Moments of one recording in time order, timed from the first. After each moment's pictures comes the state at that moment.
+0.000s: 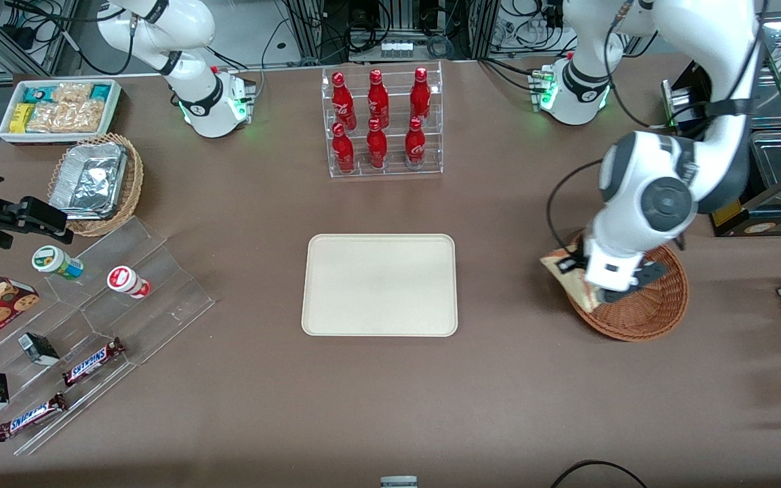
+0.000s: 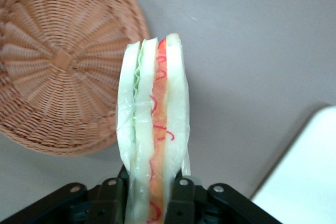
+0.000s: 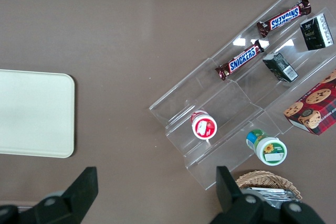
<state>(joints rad) -0.28 0.23 -0.03 -1.91 0.00 2.04 -0.73</state>
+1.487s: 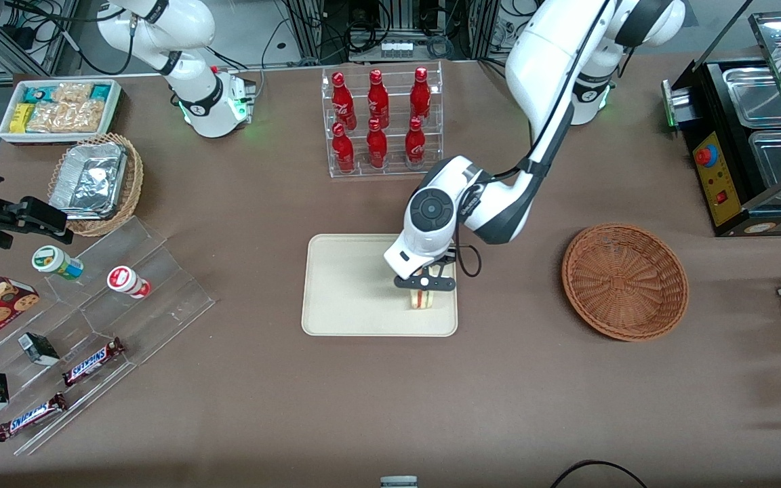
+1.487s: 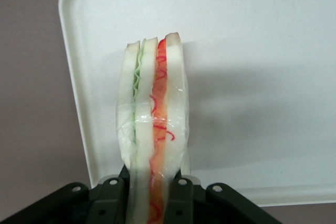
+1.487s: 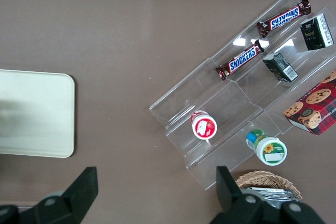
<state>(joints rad) -0.66 0.67 -0.07 -1.55 -0.03 2.15 -0.62</state>
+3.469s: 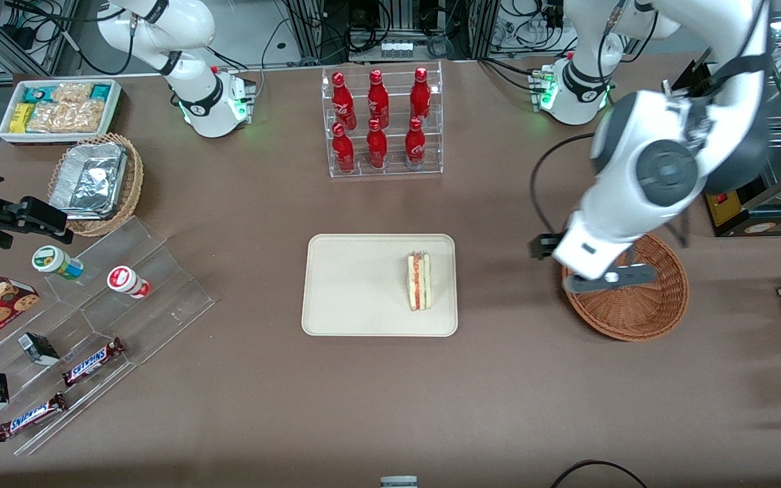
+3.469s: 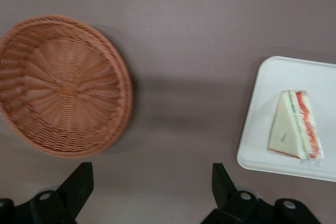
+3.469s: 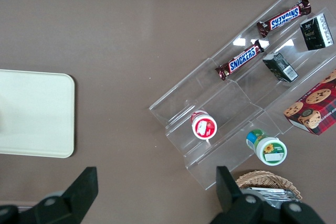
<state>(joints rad) -0.35 0.23 0.05 -1.61 -0.01 1.73 -0.42</state>
